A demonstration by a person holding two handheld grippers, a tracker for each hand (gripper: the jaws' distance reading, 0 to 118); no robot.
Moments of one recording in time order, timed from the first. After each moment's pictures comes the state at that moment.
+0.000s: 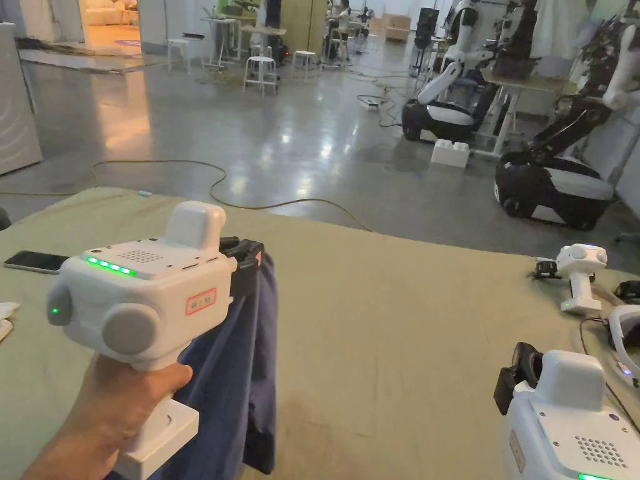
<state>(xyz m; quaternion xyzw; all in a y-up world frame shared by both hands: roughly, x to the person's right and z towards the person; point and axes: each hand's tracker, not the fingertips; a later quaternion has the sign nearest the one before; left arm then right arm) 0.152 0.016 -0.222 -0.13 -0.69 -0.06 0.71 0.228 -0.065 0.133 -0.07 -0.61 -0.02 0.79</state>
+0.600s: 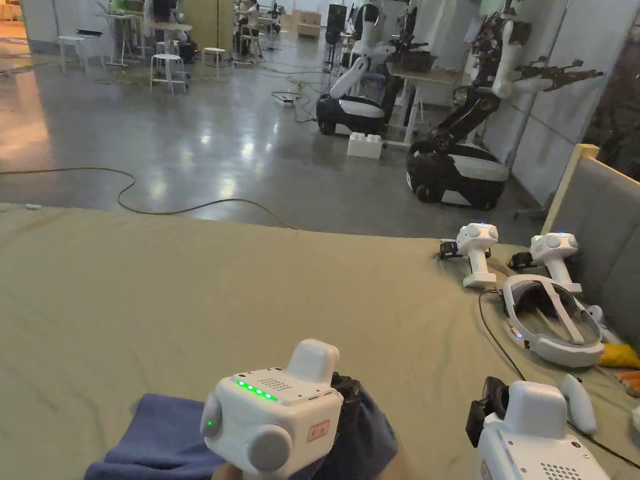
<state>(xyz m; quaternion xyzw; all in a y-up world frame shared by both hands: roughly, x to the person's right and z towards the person) 0.237 -0.125 -0.036 -0.25 -0.78 -0.14 0.55 0.224 -0.098 0.221 -0.10 -0.66 -0.06 0.74</state>
